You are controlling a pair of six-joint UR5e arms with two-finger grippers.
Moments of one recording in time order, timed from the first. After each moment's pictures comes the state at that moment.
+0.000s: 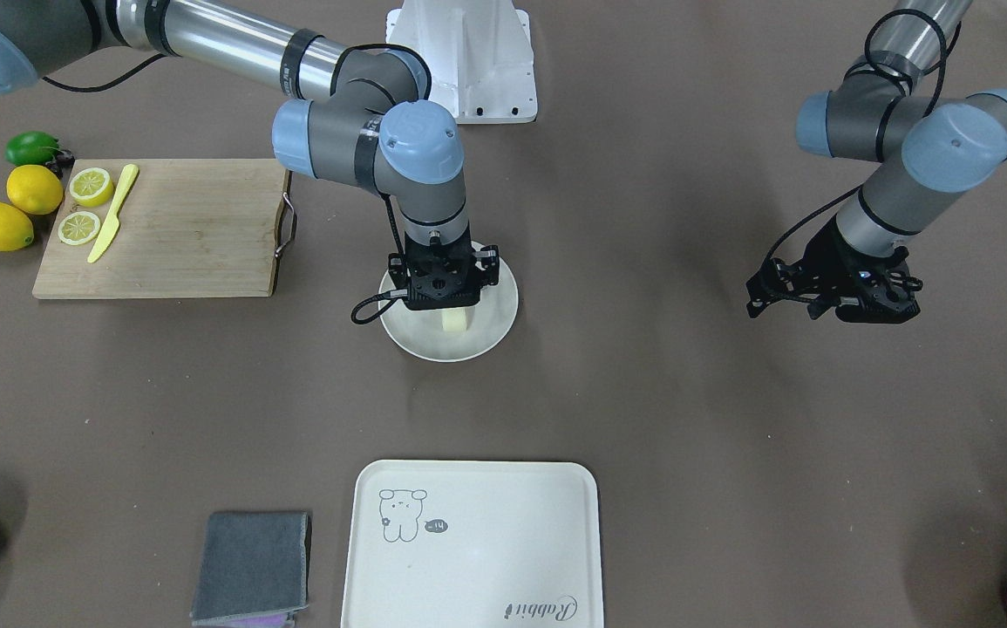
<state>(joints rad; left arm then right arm) -0.92 -1.79 -1.65 -2.05 -2.16 -0.96 0.52 -0.74 1.39 -1.43 1.88 1.18</state>
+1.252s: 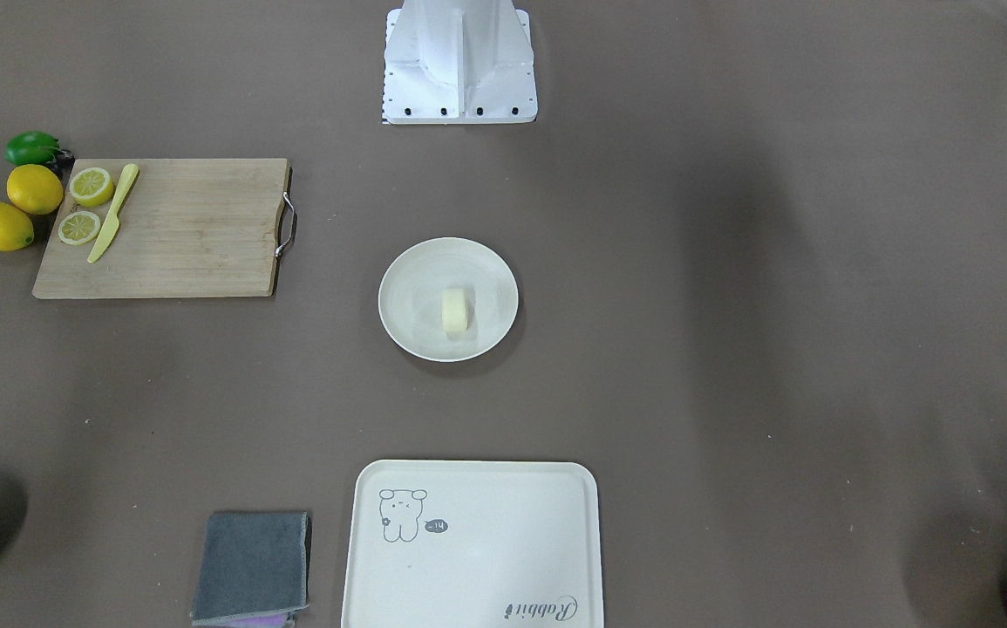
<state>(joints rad) -1.46 -1.57 -1.64 -1.68 -2.29 0.06 1.26 -1.45 1.76 -1.65 2.21 0.03</state>
